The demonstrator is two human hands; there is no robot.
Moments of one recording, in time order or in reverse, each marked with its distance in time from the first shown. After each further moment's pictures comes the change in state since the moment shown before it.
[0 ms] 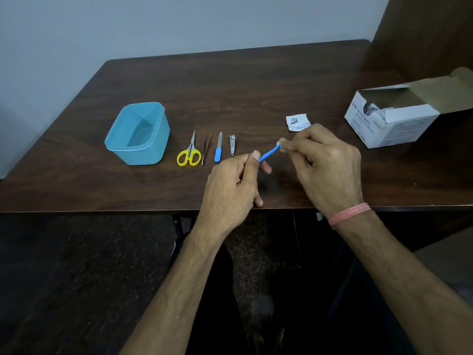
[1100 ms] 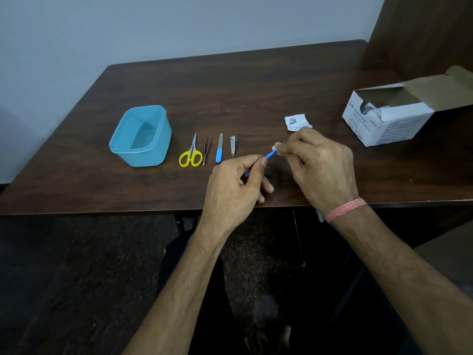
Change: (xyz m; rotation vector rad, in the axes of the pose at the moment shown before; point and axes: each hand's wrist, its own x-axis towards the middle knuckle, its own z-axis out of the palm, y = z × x) left_hand 0.000 -0.007 0.004 -0.009 -0.012 0.043; right_hand -0.001 -0.002 -0.001 -0.053 -0.061 -0.049
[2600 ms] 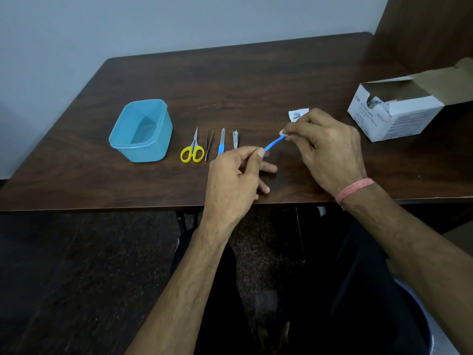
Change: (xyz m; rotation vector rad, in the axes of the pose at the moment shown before) left_hand 0.005 0.002 0.001 -0.138 0.064 -0.096; right_hand 0.017 0.022 0.002 0.051 -0.083 0.010
